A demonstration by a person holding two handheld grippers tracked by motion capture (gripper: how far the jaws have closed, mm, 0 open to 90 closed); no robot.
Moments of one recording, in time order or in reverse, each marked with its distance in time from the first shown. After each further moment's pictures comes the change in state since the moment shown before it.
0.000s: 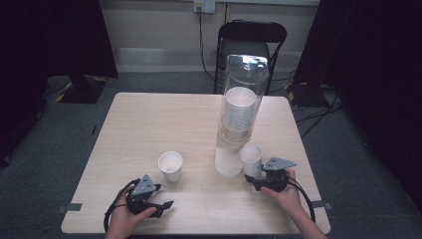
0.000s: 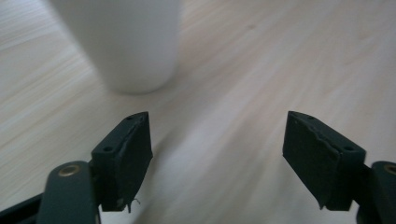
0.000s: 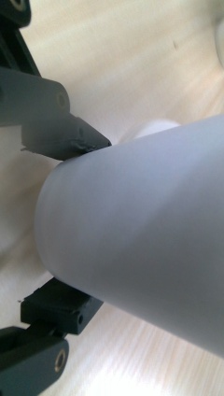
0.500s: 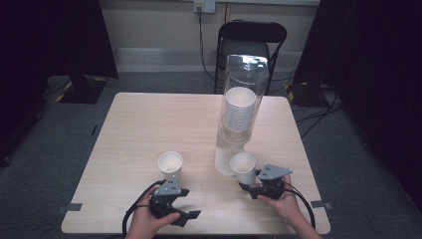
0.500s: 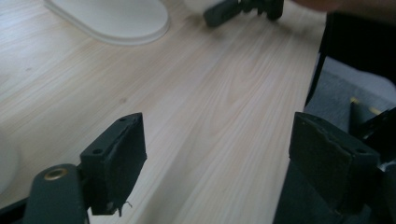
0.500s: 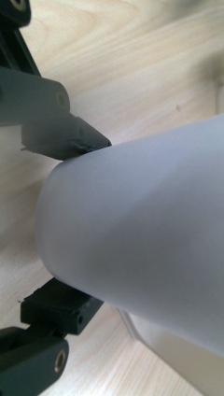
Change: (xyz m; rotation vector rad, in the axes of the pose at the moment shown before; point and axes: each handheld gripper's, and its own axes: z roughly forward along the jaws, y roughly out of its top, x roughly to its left) left arm -0.054 0.058 0.018 -0.070 -0.191 -0.015; right arm 0.025 0.002 -0.003 -0.035 0.081 -0.130
